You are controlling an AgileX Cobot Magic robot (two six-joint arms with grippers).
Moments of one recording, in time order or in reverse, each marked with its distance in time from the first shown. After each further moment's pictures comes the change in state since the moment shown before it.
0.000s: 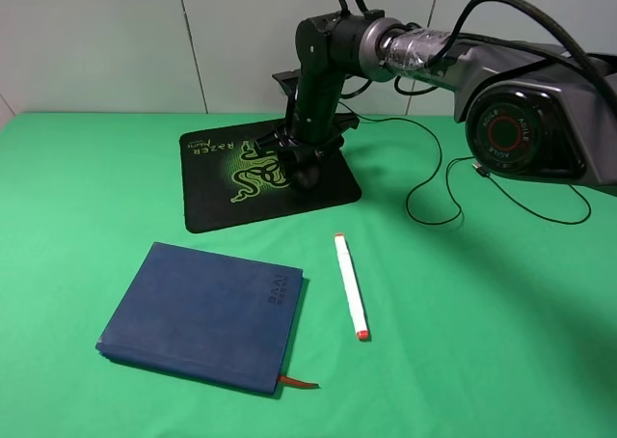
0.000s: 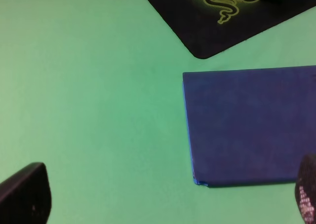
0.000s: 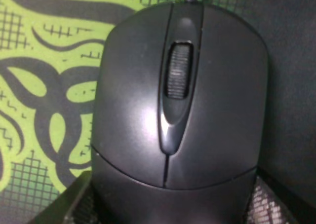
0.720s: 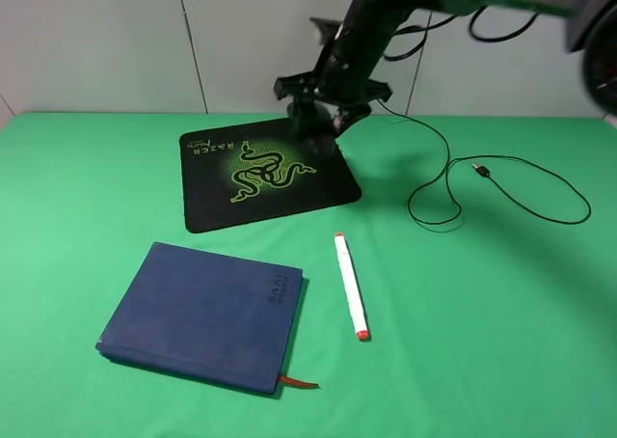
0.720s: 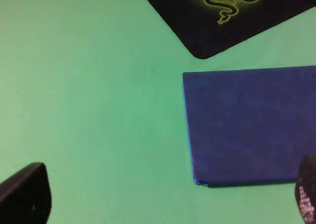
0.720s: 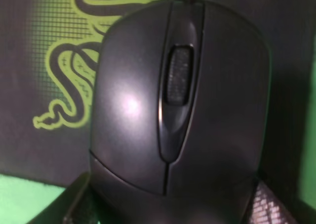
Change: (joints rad) left arm 0.000 0.000 0.000 0.000 0.000 0.000; right arm -0.078 -0.213 0.157 0.239 0.033 -0.048
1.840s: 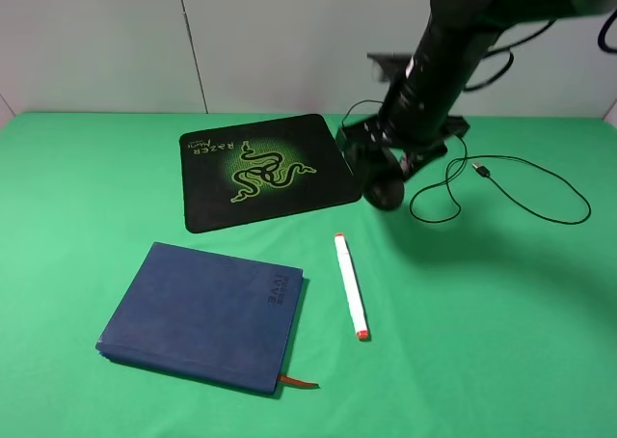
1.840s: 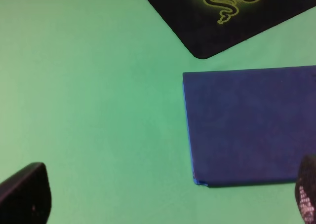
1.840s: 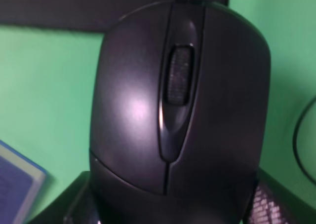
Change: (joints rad) left arm 0.000 0.000 0.000 0.000 0.000 0.000; right arm -0.038 -0.421 0.592 -0.075 -0.093 0.000
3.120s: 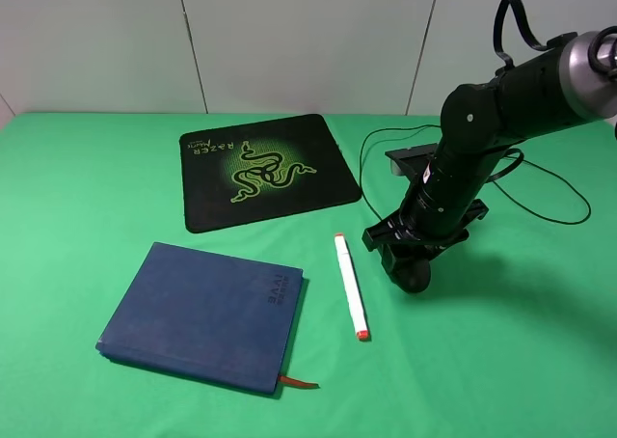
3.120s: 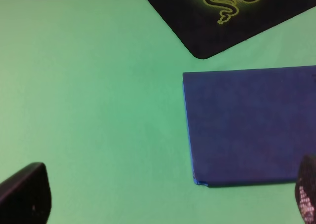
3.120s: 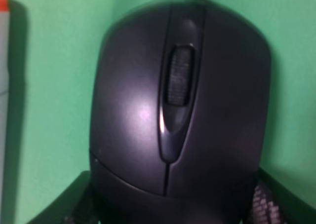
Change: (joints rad) left arm 0.000 0.000 0.000 0.000 0.000 0.000; right arm 0.000 -0.001 0.453 -0.069 -0.331 0.000
